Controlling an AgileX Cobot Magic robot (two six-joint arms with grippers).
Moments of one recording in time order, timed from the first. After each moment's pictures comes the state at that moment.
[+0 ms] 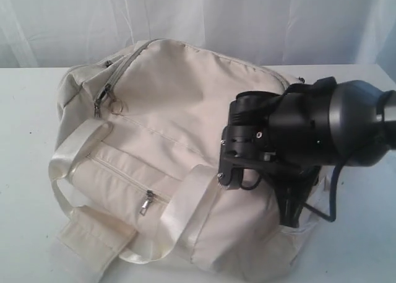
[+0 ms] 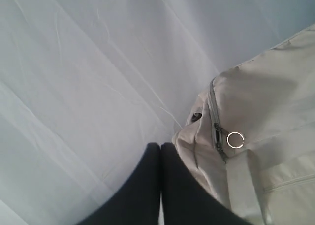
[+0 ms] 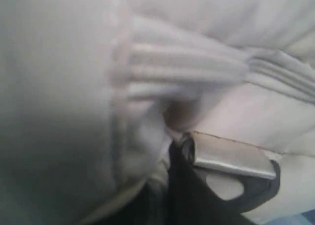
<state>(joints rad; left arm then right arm) -0.36 0.01 -0.17 0.29 0.10 0.29 0.96 1.72 -1.02 -0.80 1.13 0.02</state>
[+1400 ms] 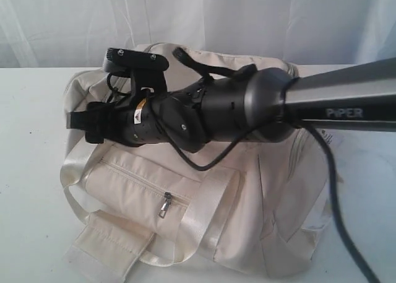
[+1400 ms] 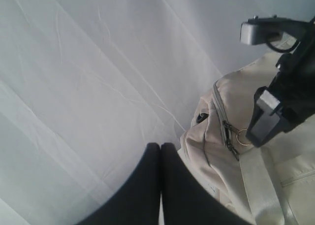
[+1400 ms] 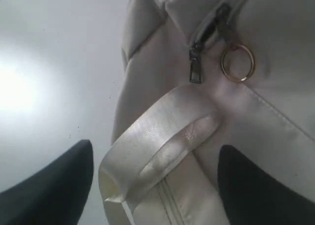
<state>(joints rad) -0.36 0.01 -0.17 0.29 0.11 0.29 1.00 1.91 -1.30 0.06 0.03 0.51</state>
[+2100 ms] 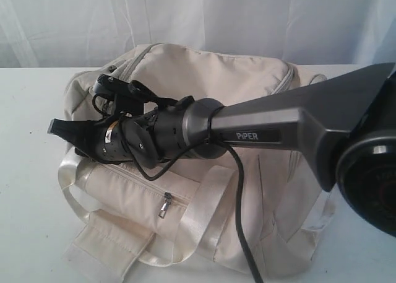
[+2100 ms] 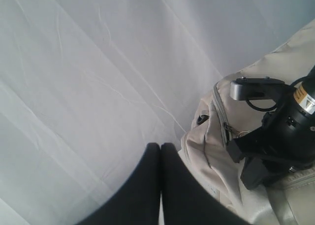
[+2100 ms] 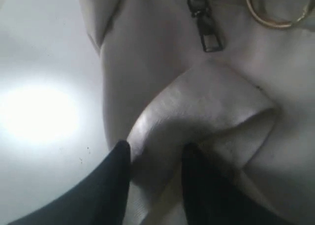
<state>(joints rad) -0.36 0.01 -0.17 0.29 0.10 0.29 1.04 2.15 -1.50 0.14 0.02 0.72</state>
